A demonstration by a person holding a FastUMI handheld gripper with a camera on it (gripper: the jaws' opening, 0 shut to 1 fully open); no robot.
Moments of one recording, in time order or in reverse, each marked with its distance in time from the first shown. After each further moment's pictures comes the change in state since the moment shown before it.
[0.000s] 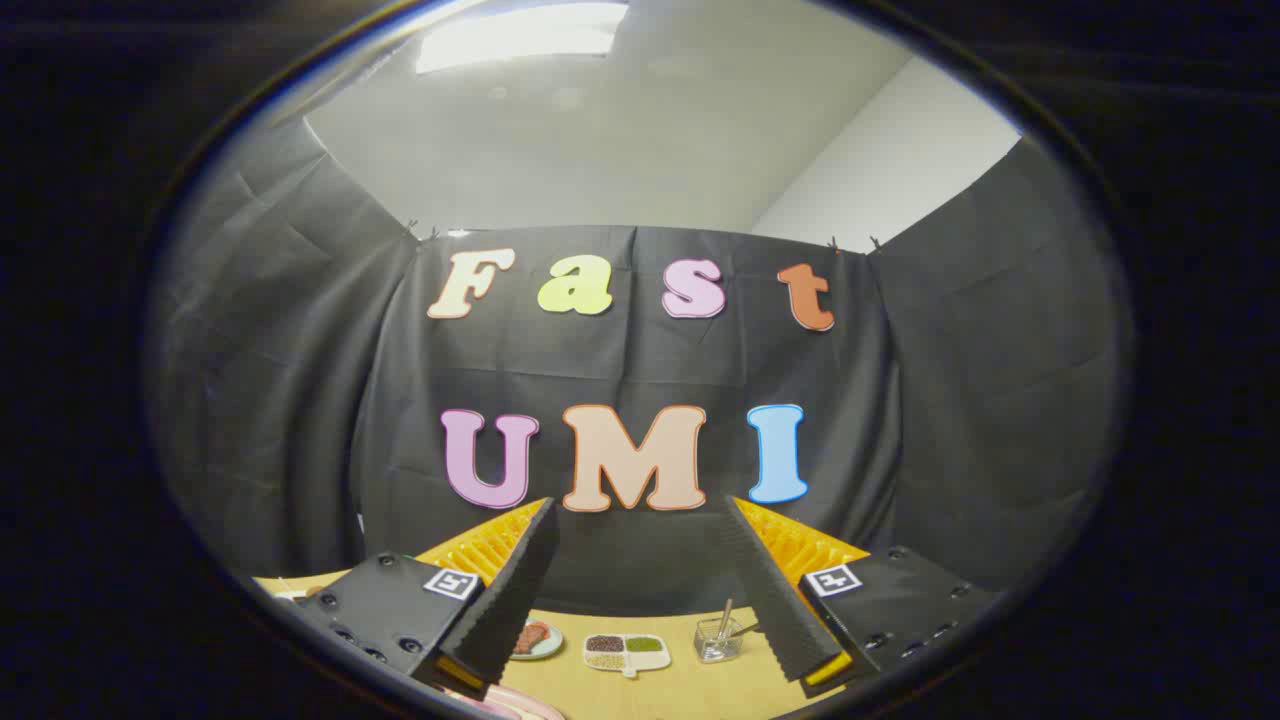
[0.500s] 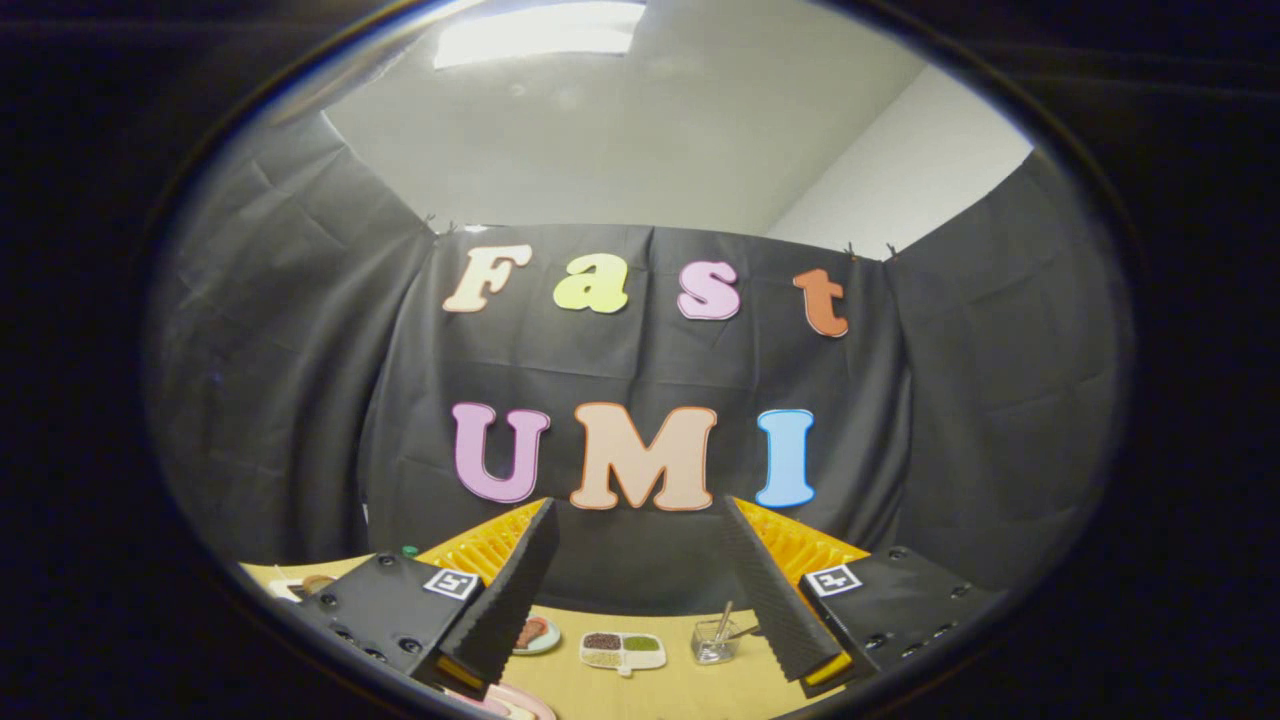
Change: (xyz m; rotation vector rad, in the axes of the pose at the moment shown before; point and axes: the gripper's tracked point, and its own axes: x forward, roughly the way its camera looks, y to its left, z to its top) arm -0.004 0.002 -0.001 -0.040 0.003 0.034
